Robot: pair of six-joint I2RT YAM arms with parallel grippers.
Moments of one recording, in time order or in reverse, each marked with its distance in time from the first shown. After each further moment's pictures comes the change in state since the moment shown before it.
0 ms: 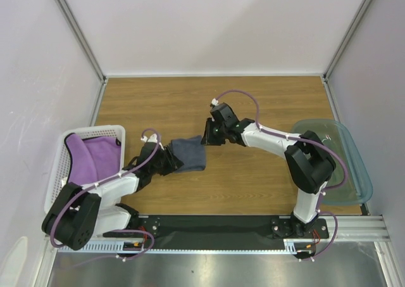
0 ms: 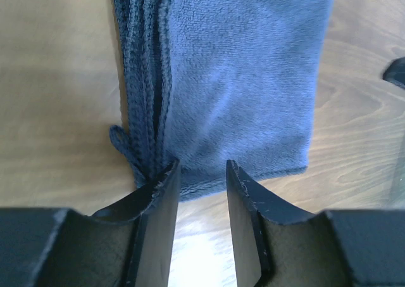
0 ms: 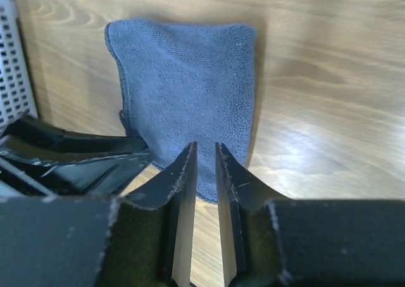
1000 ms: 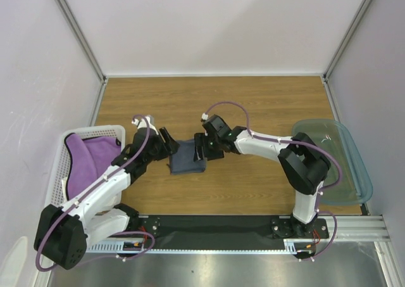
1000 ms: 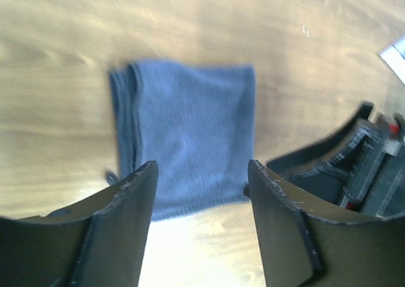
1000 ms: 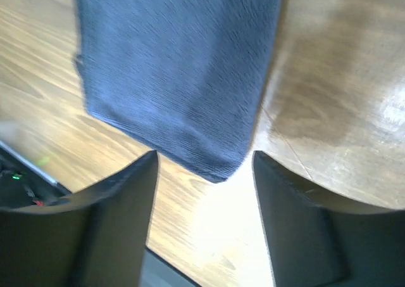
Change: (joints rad) left arm -0.001 -0.172 0.212 -0.302 -0.144 0.091; right arm 0.090 0.032 -0.047 -0.071 -0.040 -0.068
